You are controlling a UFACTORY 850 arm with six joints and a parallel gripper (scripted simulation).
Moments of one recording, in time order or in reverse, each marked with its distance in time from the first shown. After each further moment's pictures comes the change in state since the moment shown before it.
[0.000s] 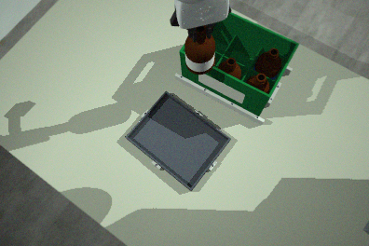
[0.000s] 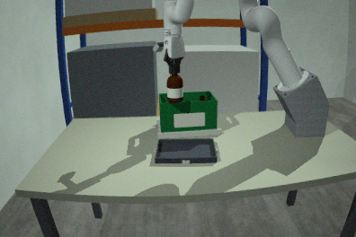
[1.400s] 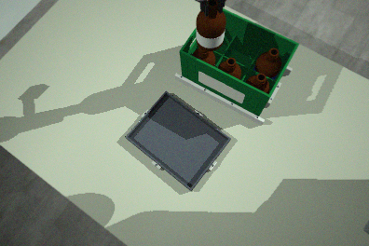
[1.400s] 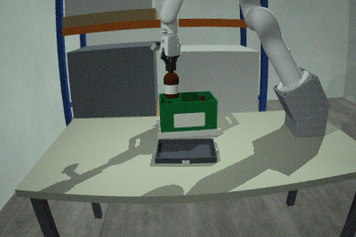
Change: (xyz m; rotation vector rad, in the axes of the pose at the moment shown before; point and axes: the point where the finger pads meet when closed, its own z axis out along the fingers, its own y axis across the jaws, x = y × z) arm 0.059 0.044 0.000 0.000 0.001 0.001
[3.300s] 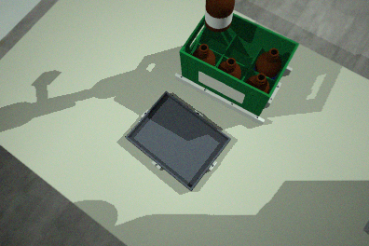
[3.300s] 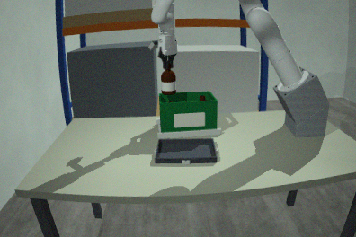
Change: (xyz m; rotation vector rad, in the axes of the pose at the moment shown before) arm 0.052 0.038 0.000 -0.001 0.000 0.000
